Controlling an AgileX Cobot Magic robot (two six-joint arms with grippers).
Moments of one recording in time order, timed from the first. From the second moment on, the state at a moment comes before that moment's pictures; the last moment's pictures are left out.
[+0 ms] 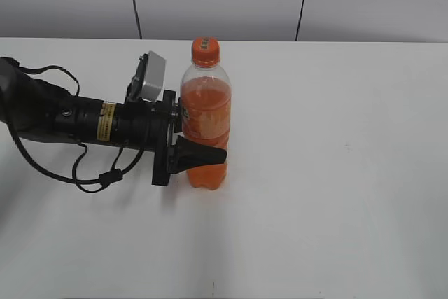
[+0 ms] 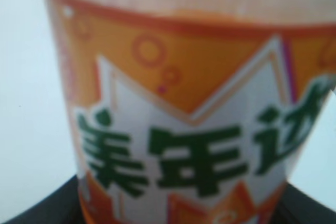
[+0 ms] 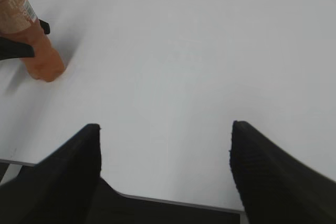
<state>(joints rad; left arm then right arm) -0.26 2.21 -1.07 1.47 -1.18 -0.58 0.02 0.01 -0.52 0.24 1.10 -0.17</state>
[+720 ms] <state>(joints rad) -0.30 2.22 -1.07 1.42 -1.16 -0.53 0.02 0.84 -1.06 0.34 1.21 -0.09</state>
